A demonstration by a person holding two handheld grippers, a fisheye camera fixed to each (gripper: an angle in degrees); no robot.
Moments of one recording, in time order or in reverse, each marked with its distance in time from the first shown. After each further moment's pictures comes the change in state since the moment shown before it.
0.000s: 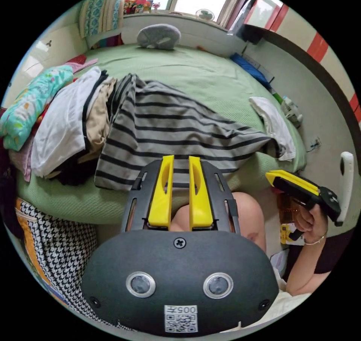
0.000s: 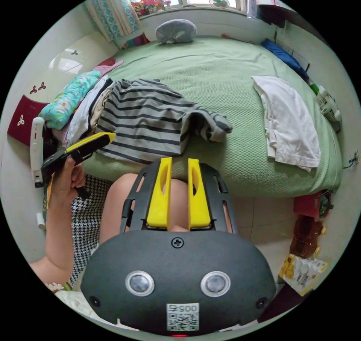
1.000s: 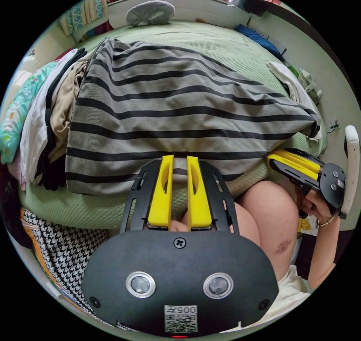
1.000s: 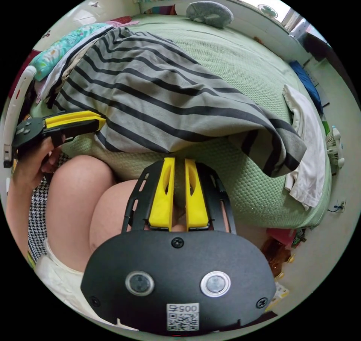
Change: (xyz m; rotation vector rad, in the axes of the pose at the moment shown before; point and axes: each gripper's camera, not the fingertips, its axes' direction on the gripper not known) left arm 0.018 -0.008 0.080 -0.115 -0.096 0.078; right arm -0.055 -0.028 0.117 -0.116 0.126 -0.190
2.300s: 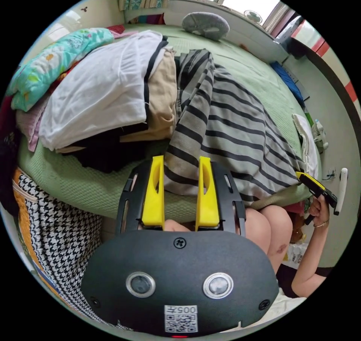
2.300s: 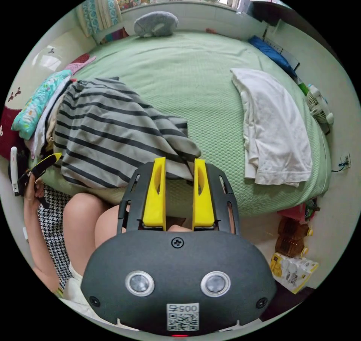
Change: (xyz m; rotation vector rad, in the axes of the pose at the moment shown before) left arm -0.151 0.017 -0.024 0.018 0.052 -0.290; right arm 0.103 -0.022 -0.043 -0.001 0.021 0.265
